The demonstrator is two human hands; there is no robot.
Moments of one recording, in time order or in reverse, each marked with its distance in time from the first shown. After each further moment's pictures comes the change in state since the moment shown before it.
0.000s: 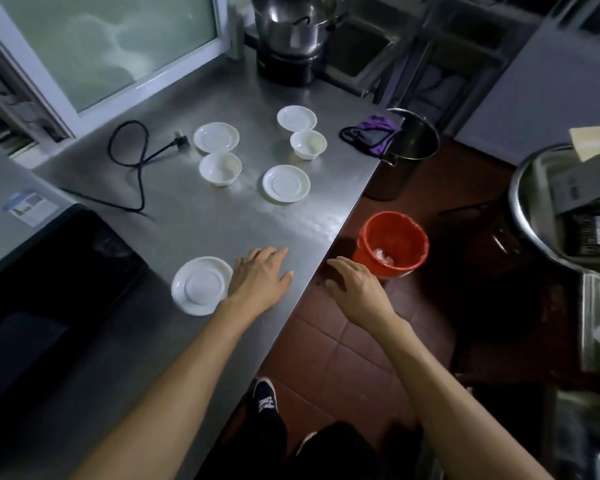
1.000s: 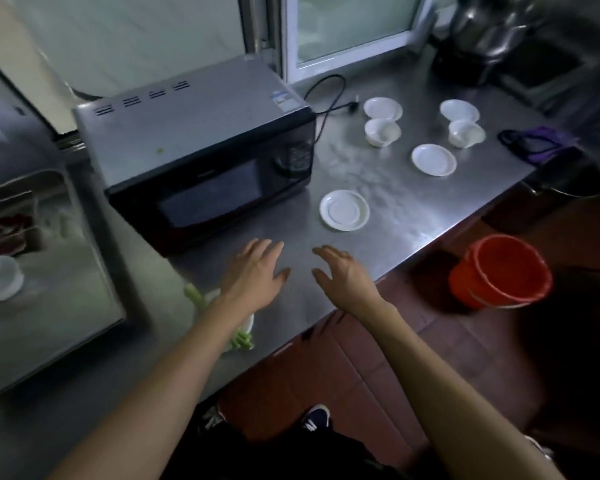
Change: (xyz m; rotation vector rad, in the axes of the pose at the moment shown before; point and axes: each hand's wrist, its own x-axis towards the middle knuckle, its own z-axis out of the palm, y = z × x) left_hand -0.326 -0.131 0.001 0.089 0.270 -0.349; right_hand -0.142 -0.206 0.115 0.070 -0.233 -0.479
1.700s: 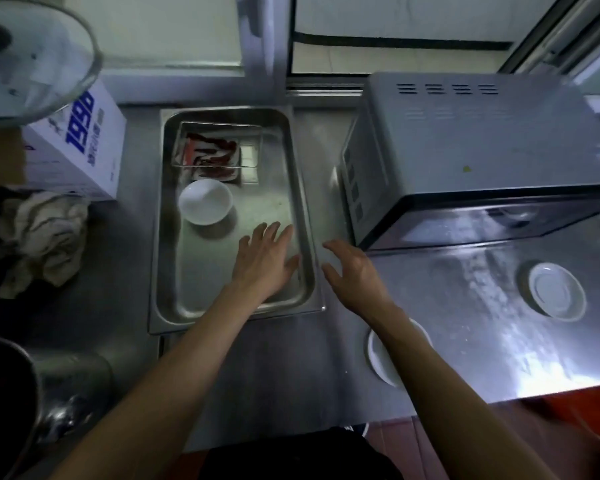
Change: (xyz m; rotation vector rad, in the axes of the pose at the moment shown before) left_hand -0.125 -0.368 -0.024 -0.090 -0.036 -0.492; right_hand 0.130 -0.316 0.218 0.049 -0.241 -0.335
